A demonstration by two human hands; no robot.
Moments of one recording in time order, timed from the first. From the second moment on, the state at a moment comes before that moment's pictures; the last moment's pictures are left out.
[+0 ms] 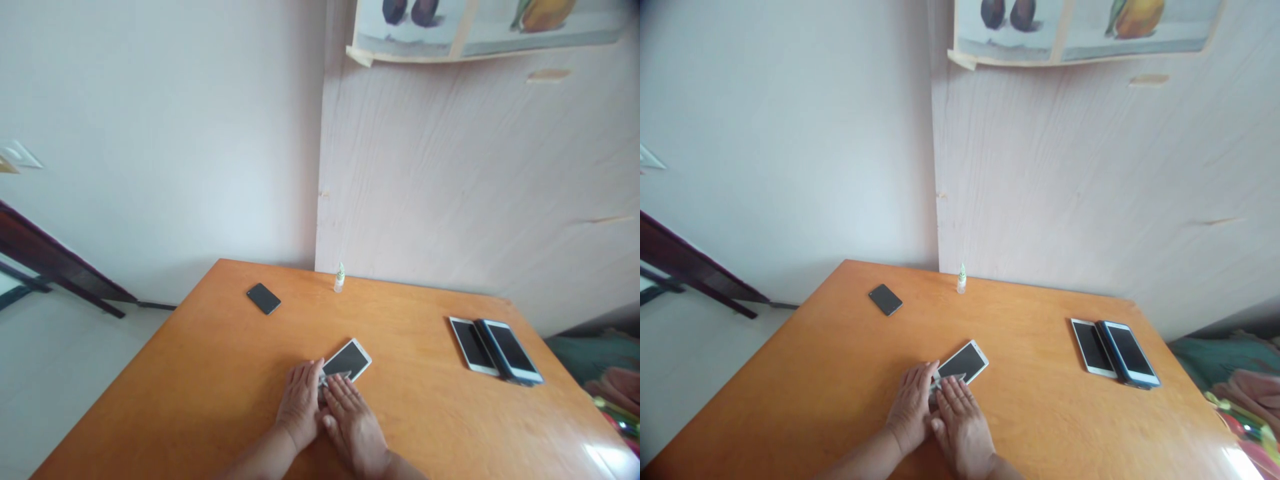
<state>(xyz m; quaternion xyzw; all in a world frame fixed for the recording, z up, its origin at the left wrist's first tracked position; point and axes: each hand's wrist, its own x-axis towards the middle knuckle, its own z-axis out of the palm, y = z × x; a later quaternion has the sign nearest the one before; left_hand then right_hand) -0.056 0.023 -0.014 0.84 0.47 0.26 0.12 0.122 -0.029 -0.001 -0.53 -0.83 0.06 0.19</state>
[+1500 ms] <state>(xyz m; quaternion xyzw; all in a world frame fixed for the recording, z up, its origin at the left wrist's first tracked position) -0.053 0.024 -0.003 0.84 0.47 0.25 0.11 0.134 0.015 0.008 -0.64 -0.75 0.12 0.14</state>
